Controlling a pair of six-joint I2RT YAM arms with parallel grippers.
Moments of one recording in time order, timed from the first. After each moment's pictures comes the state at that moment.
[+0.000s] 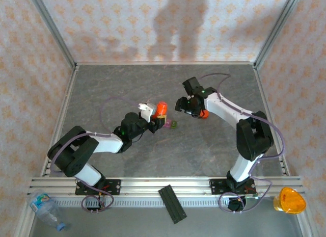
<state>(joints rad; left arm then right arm) -0.60 1.55 0.46 0.90 0.16 -0.19 0.49 1.72 1.30 -0.72 -0.10 0.71</state>
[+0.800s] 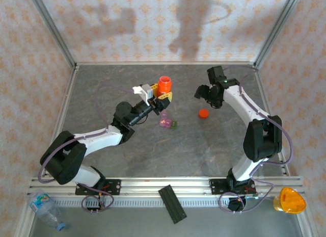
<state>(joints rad) -0.60 1.43 0.68 1.05 0.24 -0.22 0.24 1.67 1.38 -0.83 -0.04 0.63</state>
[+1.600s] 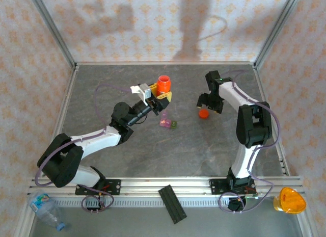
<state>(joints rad) -0.60 1.41 0.68 1.05 0.26 -0.26 0.20 1.88 1.43 -0.93 -0.04 0.51</state>
